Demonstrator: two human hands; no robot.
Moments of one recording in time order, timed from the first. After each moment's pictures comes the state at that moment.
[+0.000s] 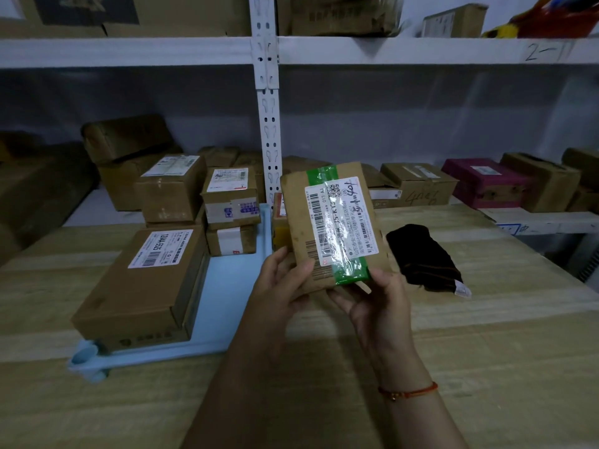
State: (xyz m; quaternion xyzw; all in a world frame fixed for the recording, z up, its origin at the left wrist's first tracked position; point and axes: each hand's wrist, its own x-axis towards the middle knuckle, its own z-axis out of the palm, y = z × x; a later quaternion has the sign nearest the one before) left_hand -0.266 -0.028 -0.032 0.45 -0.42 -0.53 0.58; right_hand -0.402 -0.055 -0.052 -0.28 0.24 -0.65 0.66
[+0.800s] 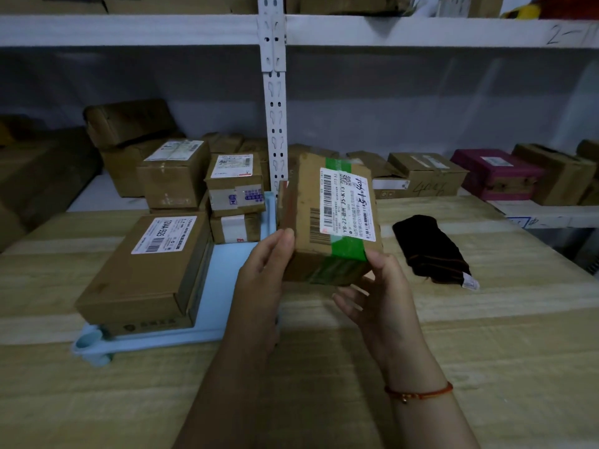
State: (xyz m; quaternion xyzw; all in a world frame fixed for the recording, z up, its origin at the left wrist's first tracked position) left_hand -0.261 -0.014 -0.016 0.47 -0.42 -0.44 0.63; right_hand -0.398 -0.042 -0.039 -0.33 0.39 -0.56 0.65
